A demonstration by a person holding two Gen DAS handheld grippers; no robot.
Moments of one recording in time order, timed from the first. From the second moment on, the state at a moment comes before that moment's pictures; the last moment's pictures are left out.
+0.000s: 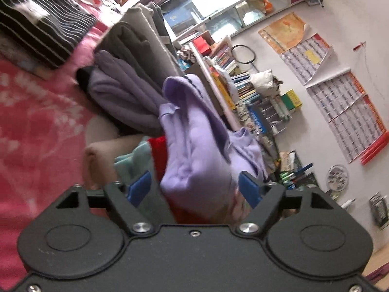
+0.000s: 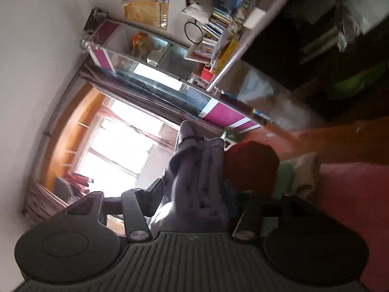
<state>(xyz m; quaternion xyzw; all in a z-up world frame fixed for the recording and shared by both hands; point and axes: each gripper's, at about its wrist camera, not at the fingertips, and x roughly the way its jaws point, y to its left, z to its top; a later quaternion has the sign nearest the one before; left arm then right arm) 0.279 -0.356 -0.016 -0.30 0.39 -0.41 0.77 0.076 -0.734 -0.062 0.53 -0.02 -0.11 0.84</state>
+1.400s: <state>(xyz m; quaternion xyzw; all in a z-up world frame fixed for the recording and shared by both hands) 0.071 -0.350 0.125 0.08 0.24 -0.32 0.92 -0.042 -0.553 0.112 0.16 0.22 -0.30 0.92</state>
